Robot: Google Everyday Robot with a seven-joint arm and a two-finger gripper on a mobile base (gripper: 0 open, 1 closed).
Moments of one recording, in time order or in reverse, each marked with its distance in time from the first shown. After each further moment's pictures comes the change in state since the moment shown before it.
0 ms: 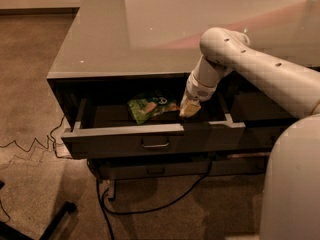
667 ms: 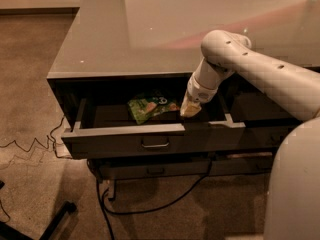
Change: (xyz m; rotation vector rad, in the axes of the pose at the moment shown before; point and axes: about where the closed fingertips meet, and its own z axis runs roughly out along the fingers) arm 0.001 0.002 0.004 0.007 -0.004 -0.005
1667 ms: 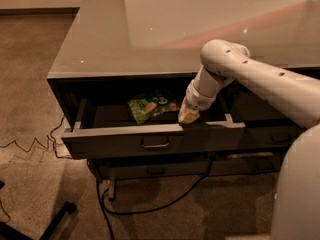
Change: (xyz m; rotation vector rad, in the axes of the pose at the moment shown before) arm 0.002 0.013 0.018 -0.008 -0.027 -0.026
